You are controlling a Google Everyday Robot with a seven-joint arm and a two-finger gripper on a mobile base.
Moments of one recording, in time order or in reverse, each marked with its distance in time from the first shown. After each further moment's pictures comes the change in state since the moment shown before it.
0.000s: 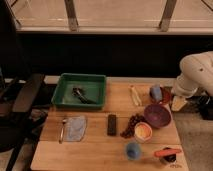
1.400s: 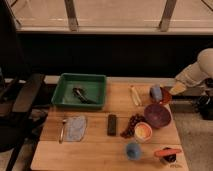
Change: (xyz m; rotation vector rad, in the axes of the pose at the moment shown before) arm 0.011 -0.109 0.010 0.168 -0.289 0.341
